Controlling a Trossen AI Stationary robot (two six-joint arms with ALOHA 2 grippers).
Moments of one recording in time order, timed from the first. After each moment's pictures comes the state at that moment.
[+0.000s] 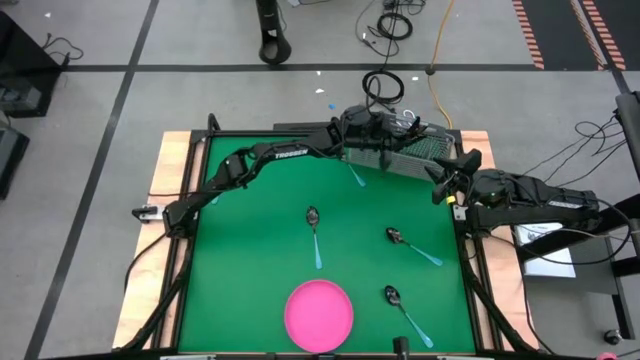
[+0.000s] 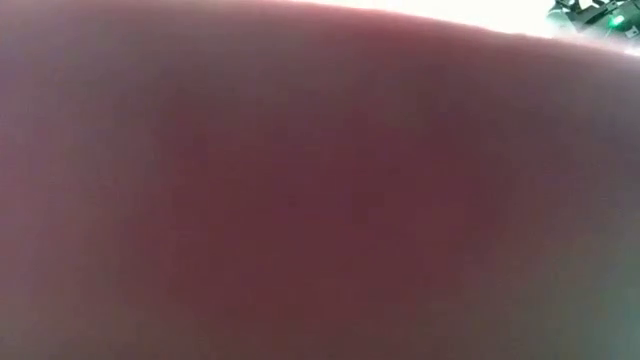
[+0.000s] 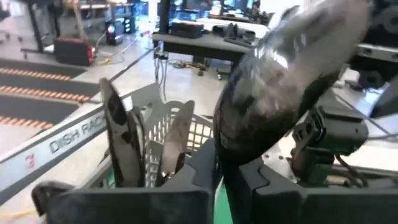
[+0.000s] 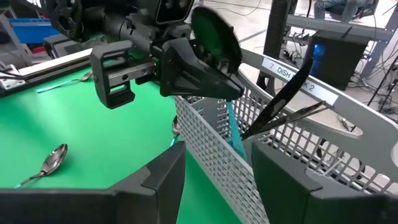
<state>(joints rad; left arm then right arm) 0.38 2.54 2.26 0.17 0.39 -0.04 -0.04 0.34 0.57 -0.66 0.70 0.37</state>
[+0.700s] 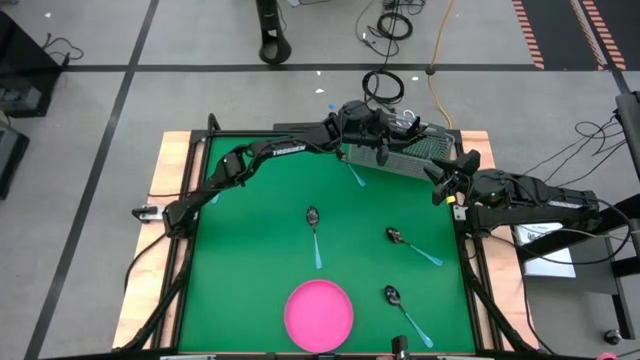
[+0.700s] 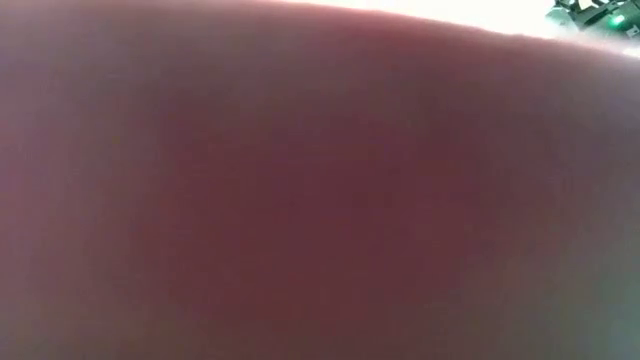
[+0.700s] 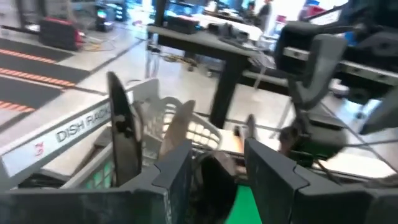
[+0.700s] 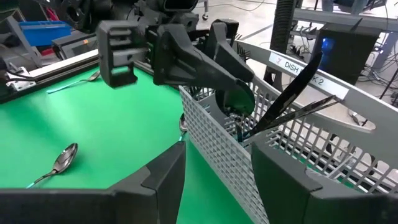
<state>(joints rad) 0.40 2.52 2.26 0.13 0.45 -0.13 -0.04 0.34 0.57 -0.67 0.68 0.40</state>
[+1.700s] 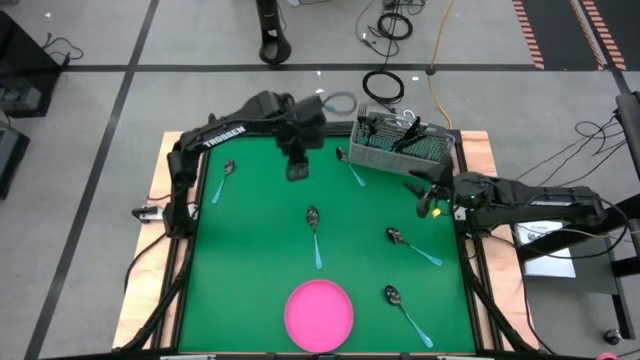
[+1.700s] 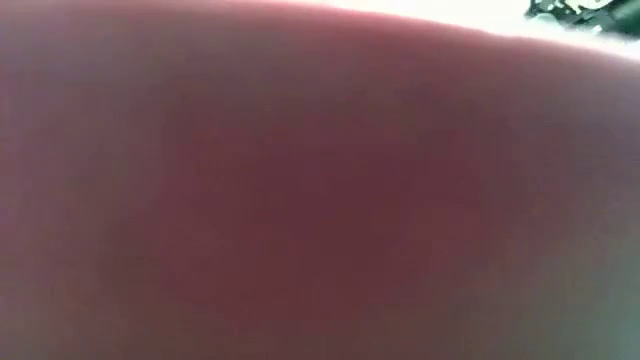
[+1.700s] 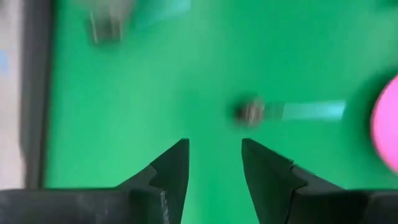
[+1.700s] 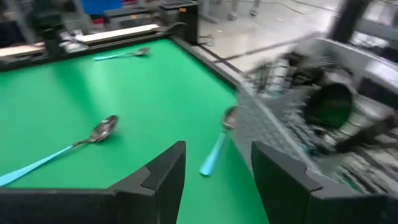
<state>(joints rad) 0.37 1.99 2.21 -1.50 0.16 0.23 -0.04 0.49 0.49 -0.40 0.49 0.22</state>
